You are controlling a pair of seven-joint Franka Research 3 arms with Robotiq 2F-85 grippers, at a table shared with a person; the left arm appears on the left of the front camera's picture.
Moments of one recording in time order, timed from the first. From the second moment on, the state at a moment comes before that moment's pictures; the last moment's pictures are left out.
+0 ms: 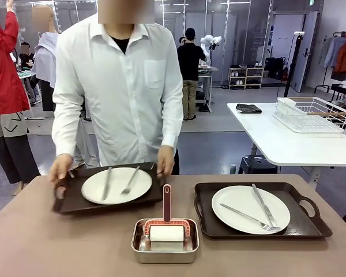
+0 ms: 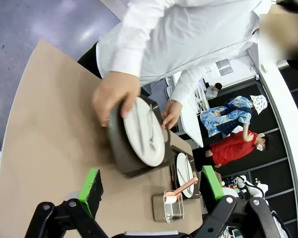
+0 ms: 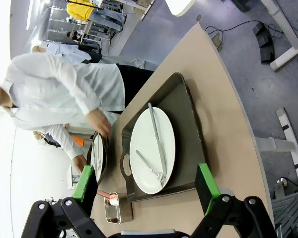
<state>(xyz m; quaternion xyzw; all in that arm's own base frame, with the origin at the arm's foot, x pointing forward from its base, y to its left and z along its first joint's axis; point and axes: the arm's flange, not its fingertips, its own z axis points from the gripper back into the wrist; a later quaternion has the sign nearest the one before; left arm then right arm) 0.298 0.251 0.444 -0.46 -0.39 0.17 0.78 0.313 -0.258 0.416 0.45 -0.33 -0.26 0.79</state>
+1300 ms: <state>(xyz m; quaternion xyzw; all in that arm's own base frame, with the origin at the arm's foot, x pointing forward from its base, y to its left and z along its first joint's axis) 0.423 -0.032 0.625 -0.25 -0.29 -0.24 0.89 0.312 -0.258 0.415 0.45 -0.33 -0.26 0.79</state>
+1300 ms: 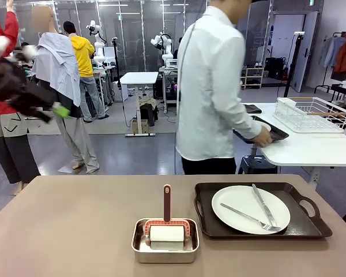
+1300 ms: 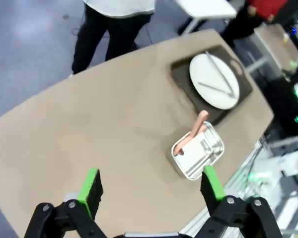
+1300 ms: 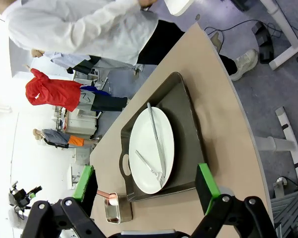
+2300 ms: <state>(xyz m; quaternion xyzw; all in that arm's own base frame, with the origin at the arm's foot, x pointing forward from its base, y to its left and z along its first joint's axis) 0.445 -0.218 0.526 -0.18 -0.14 -0.44 0.87 0.313 -0.258 0.415 0.45 -0.33 -0.26 0.79</state>
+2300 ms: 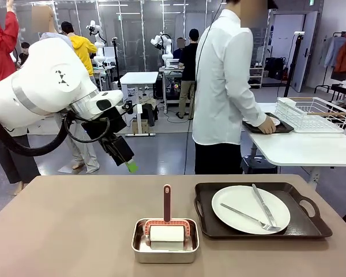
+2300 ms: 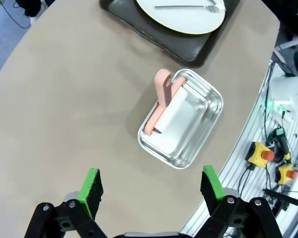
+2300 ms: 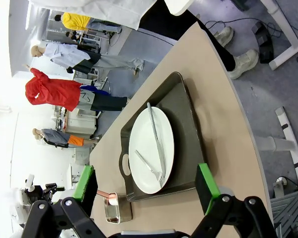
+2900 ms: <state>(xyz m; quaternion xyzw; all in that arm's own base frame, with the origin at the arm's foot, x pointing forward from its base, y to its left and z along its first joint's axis) 0.448 -0.236 0.524 -0.18 -0.11 -0.50 0.84 0.313 -0.257 0.415 0.45 -0.33 -0.26 0.79</state>
